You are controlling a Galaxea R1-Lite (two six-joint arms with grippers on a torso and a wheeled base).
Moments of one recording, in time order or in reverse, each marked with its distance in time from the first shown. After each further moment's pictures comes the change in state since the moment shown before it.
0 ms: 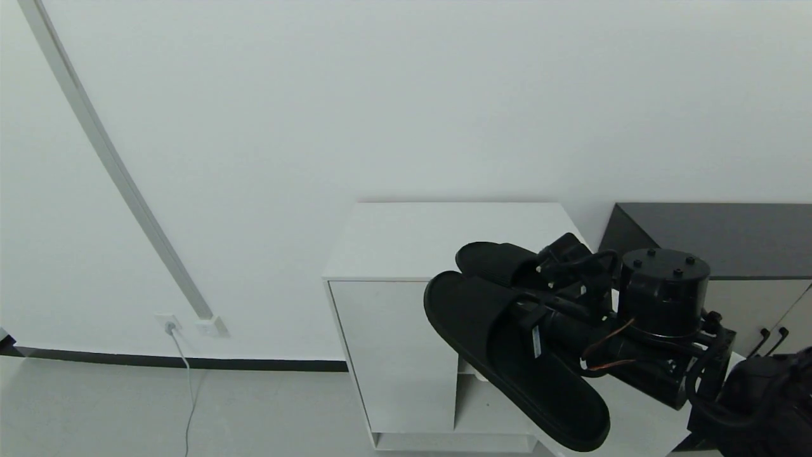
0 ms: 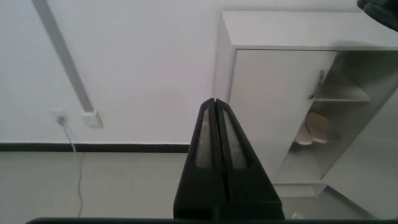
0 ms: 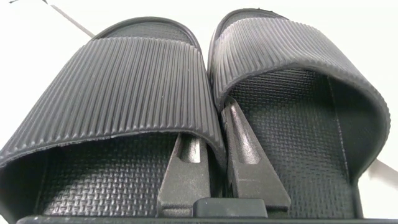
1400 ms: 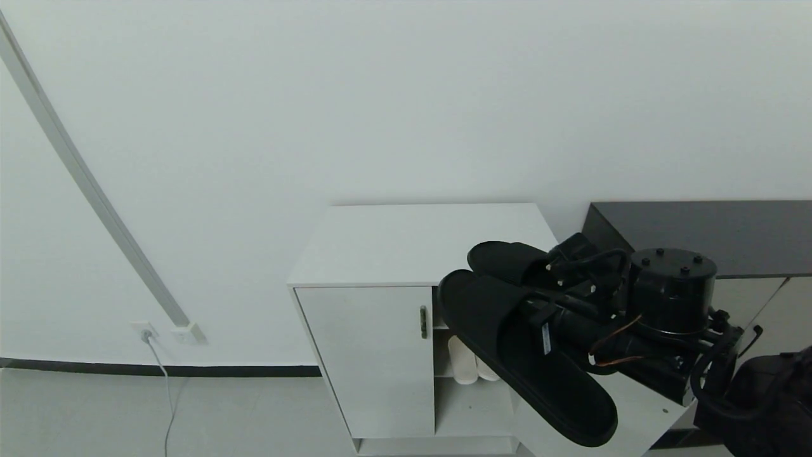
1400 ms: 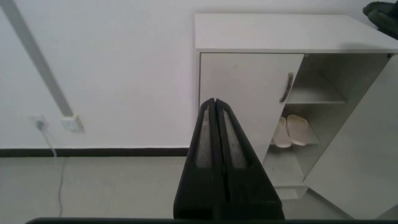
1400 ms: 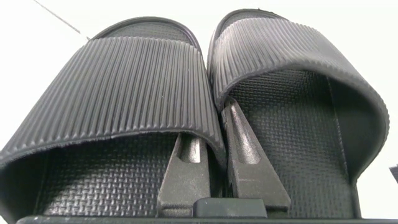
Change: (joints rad) left arm 0.001 0.000 0.000 0.000 0.000 -0.001; right arm -0.036 -0.003 0.018 -0.002 0.000 -0.007
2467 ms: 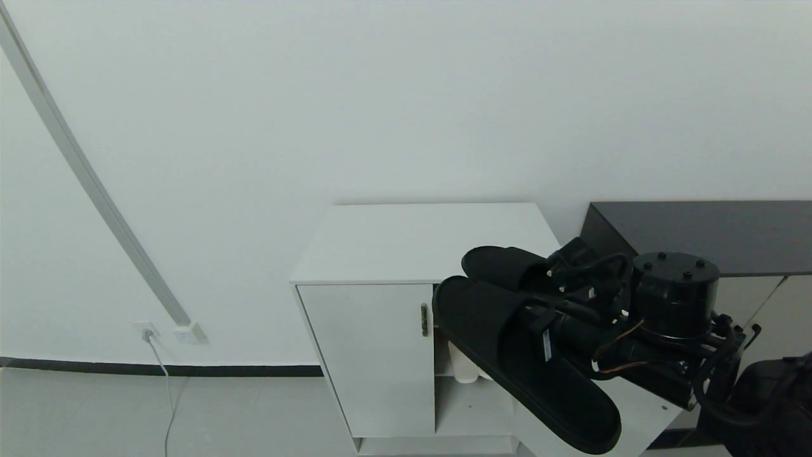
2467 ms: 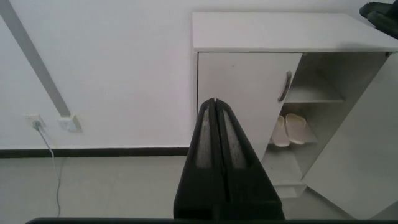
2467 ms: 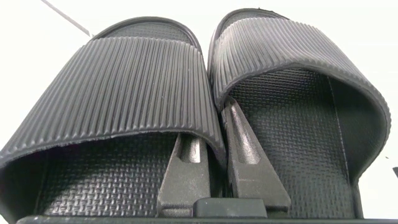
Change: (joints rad) left arm 0.000 0.000 0.000 0.000 0.000 -0.001; right arm 0.000 0.000 0.016 -0.011 0.047 0.001
